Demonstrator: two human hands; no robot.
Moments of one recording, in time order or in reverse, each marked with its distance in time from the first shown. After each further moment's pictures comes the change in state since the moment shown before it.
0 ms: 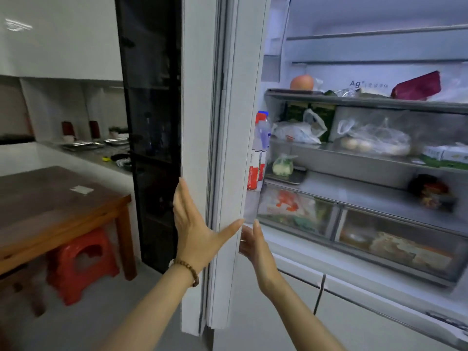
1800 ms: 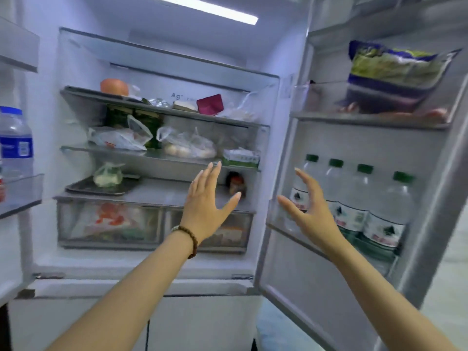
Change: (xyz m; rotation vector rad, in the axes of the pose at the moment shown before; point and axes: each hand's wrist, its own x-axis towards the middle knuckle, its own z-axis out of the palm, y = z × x) left_hand -0.050 0.263 0.255 -0.197 -0.494 0.442; right_hand -0.230 -0.169 -0.353 -0.883 0.789 -0.300
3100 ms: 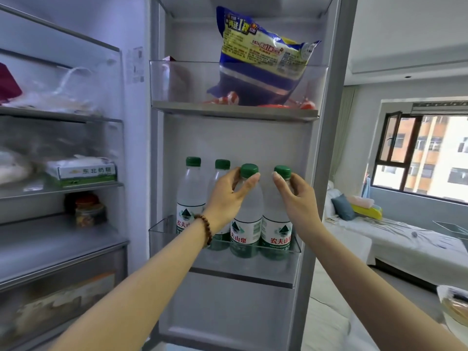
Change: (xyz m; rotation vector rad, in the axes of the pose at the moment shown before) left_hand 0.107 0.170 0.198 -1.159 -0.606 0.307; right_hand 0.024 0.090 -0.127 -0.137 0.703 0.261
